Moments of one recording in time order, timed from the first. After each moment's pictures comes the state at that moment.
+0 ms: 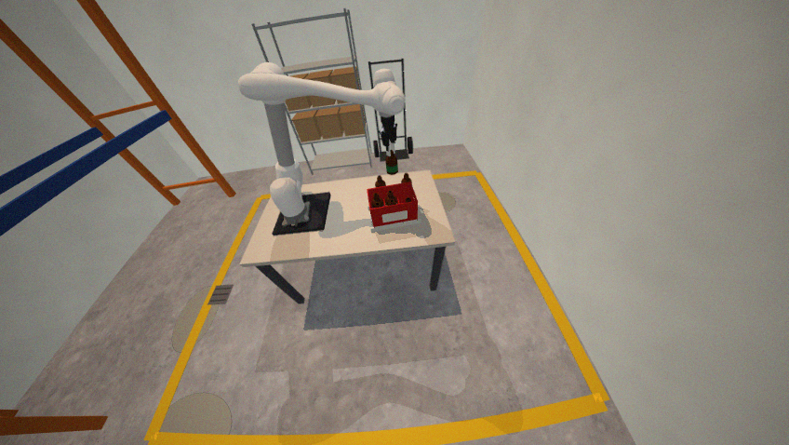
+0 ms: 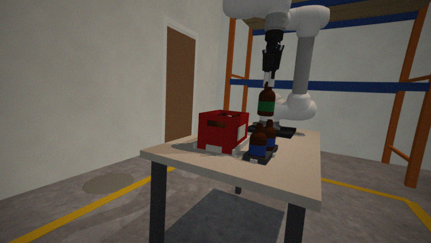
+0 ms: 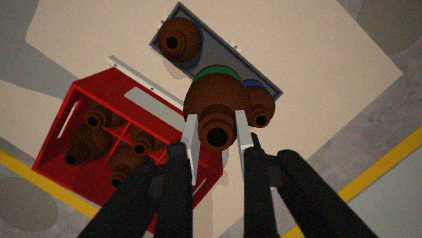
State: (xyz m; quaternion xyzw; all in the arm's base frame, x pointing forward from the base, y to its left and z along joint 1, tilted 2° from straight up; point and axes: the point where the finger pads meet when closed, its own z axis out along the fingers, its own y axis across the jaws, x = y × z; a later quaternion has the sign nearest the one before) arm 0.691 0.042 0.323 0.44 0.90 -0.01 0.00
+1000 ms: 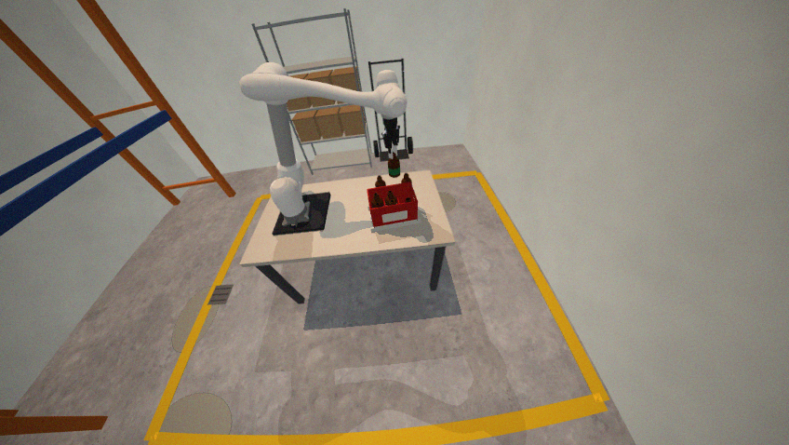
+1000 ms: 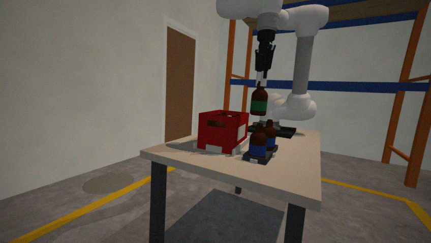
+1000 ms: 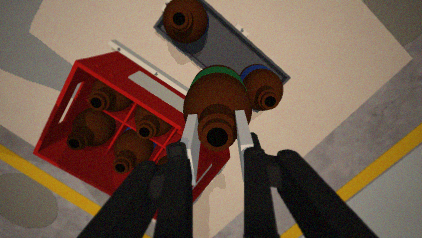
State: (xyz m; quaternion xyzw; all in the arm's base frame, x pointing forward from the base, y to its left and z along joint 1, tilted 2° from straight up) arm 0.699 0.009 0.324 0.44 0.90 -0.01 0.00
